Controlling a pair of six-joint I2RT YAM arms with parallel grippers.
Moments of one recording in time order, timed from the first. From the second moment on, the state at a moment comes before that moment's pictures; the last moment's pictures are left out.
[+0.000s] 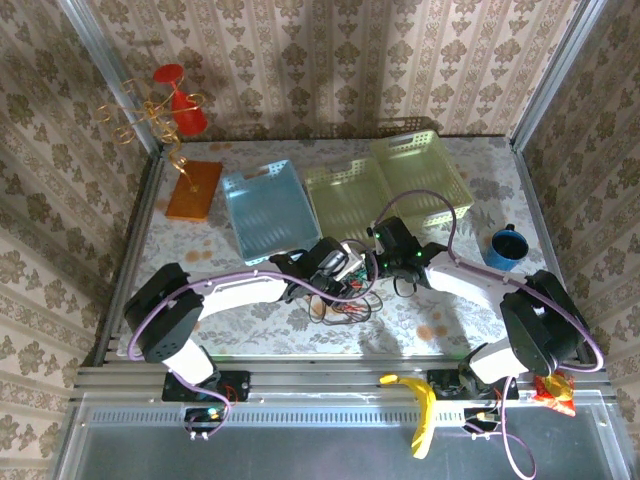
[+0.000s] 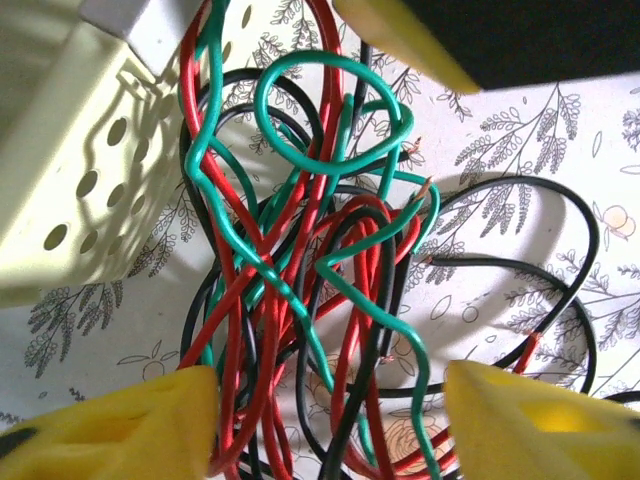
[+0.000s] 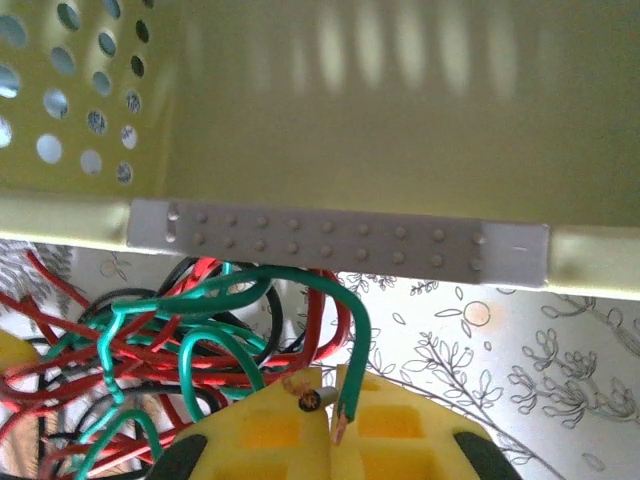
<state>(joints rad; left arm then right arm) -1.00 1.60 0.93 -0.30 0.01 -0.08 0.57 1.46 0.80 -0.29 -0.01 0.37</state>
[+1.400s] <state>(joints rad) -0.91 1.50 0.75 -0.23 0.06 -0.11 0.12 1.03 0.67 -0.57 0.35 0.71</state>
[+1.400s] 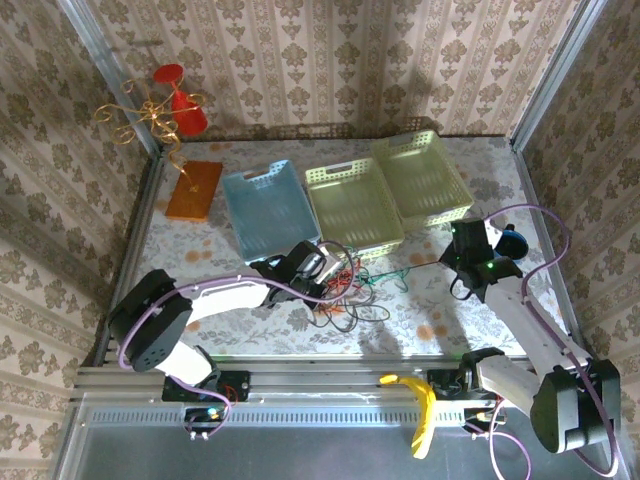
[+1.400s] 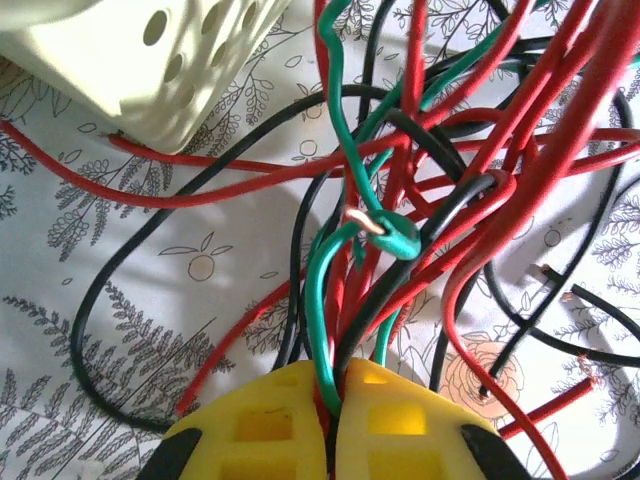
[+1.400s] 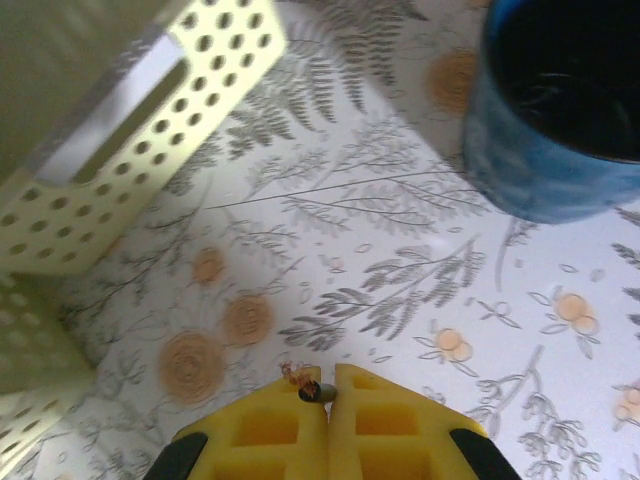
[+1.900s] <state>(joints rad) -0.87 1.40 0.70 -0.30 0.05 -0.14 -0.20 1.02 0.71 -0.66 0.46 0.74</state>
